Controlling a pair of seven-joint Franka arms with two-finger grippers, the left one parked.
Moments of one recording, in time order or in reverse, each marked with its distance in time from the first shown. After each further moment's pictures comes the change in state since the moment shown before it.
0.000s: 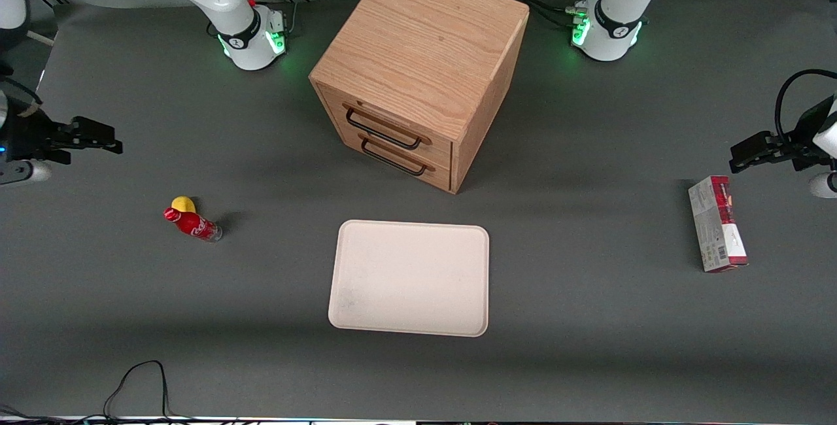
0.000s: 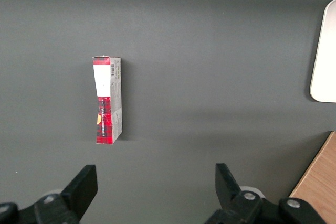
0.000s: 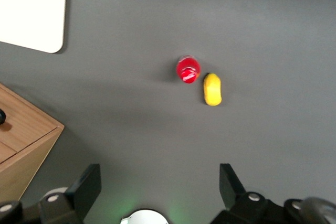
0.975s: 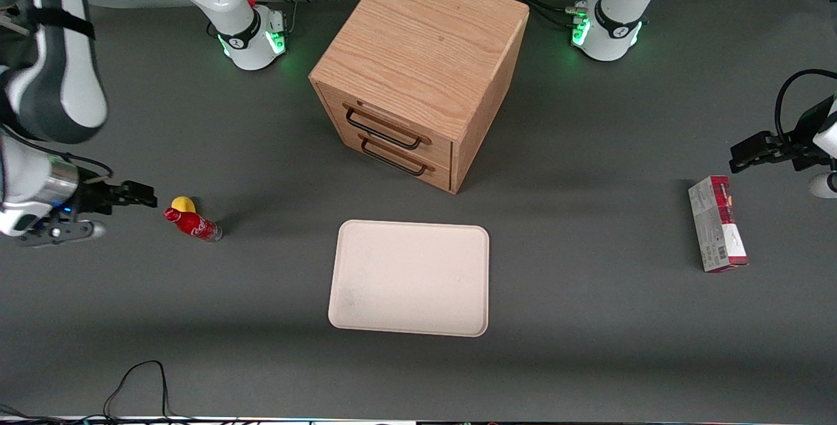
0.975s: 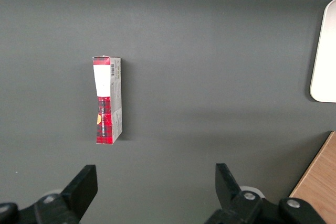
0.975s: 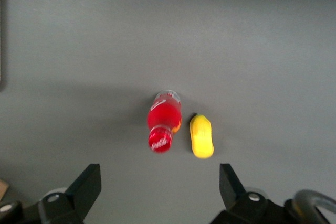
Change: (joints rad) arm -0.007 0.115 -0.007 -0.308 -0.002 0.487 -0.005
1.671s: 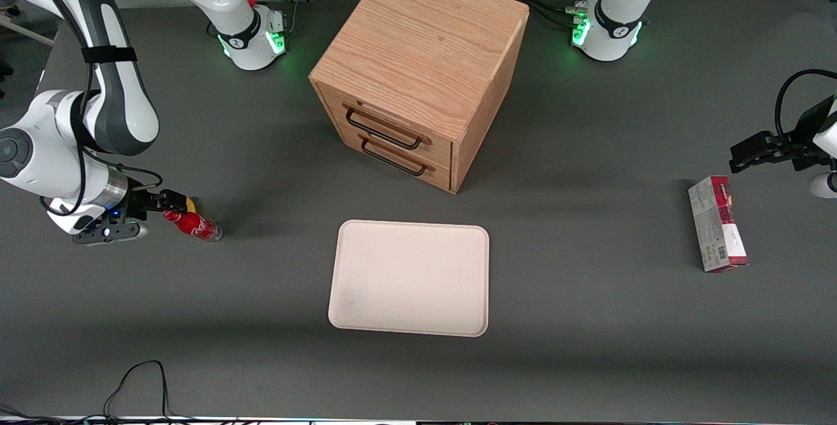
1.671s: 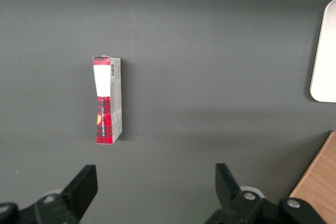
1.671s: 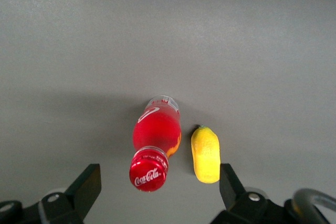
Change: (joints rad) arm 0.000 0.008 0.000 -0.192 0.000 0.245 0.000
